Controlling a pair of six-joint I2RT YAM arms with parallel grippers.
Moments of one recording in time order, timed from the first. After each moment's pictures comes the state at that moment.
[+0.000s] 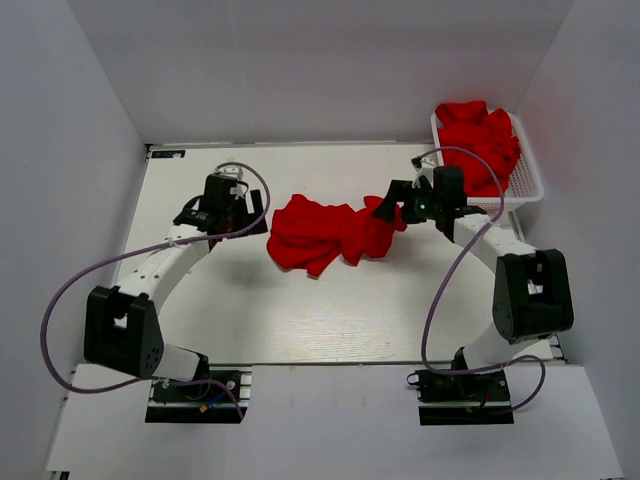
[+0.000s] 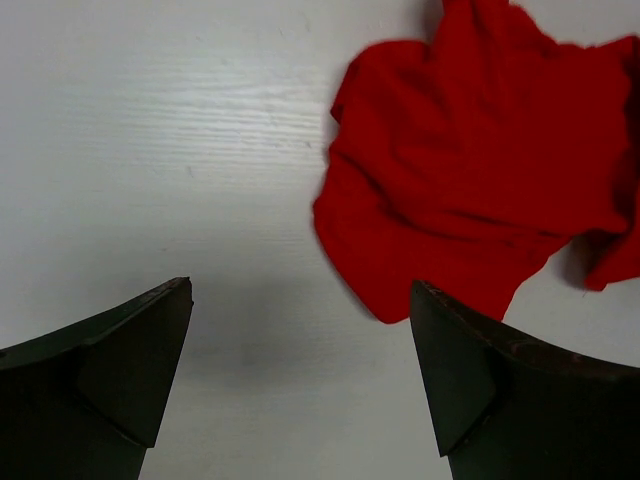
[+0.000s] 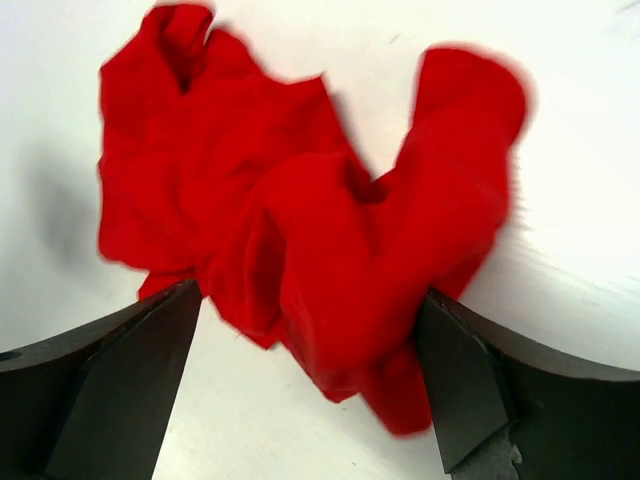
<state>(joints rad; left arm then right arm) -0.28 1.37 1.06 -0.44 -0.09 -0.35 0.19 1.63 1.00 -0.01 -0.57 0.25</state>
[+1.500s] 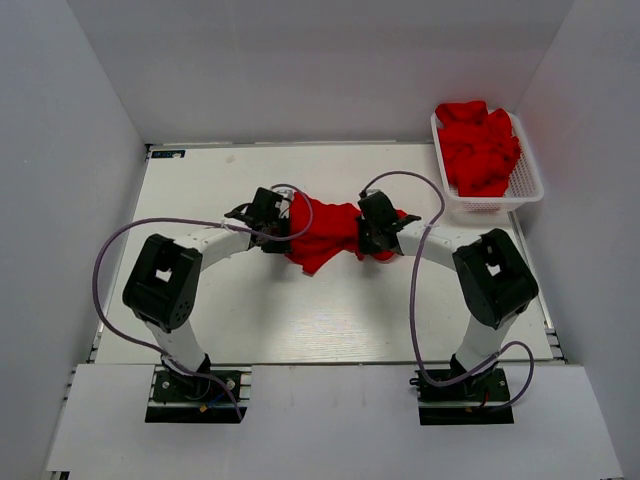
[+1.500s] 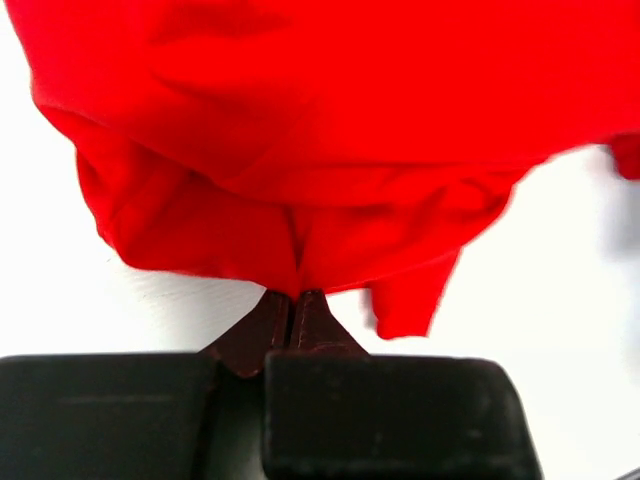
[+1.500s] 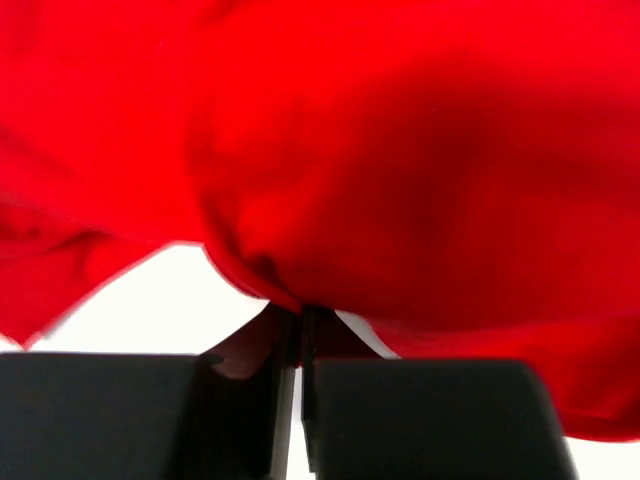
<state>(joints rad) -0.46 1.75 1.06 -0.29 0.11 -0.34 0.59 1.77 1.06 -0.22 0.06 0.37</state>
